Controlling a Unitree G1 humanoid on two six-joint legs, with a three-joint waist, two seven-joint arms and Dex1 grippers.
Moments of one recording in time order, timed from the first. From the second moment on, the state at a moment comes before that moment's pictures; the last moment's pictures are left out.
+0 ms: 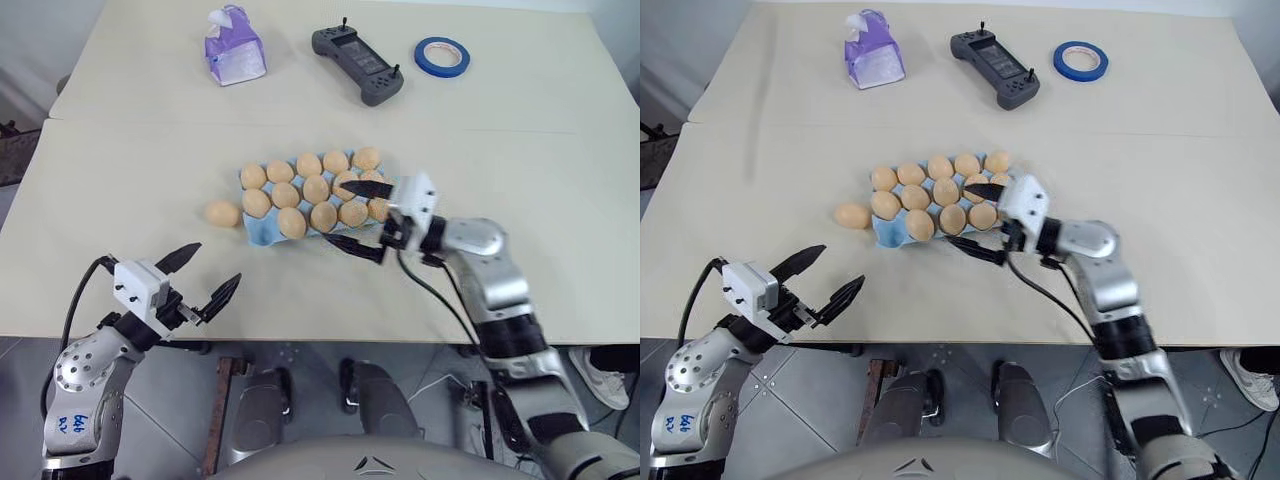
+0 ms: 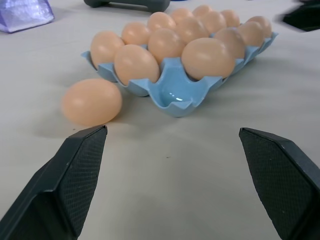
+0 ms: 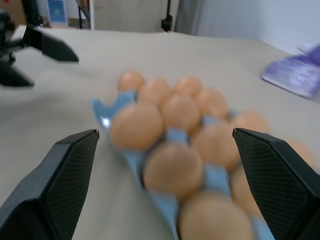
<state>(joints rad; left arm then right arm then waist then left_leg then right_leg) 0.27 0.47 0.28 -0.38 -0.41 0.12 -0.63 -0.42 -0.42 0.09 0.07 0.30 -0.01 1.05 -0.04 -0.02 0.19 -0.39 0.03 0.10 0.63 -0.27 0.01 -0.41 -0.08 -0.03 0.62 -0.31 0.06</state>
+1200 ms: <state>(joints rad) -0.29 0.48 0.18 0.22 -0.29 0.09 -0.63 -0.18 -0.50 -0.02 0.00 0.39 -0.17 1.11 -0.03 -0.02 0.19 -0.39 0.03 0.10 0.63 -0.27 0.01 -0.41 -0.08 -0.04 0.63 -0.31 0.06</state>
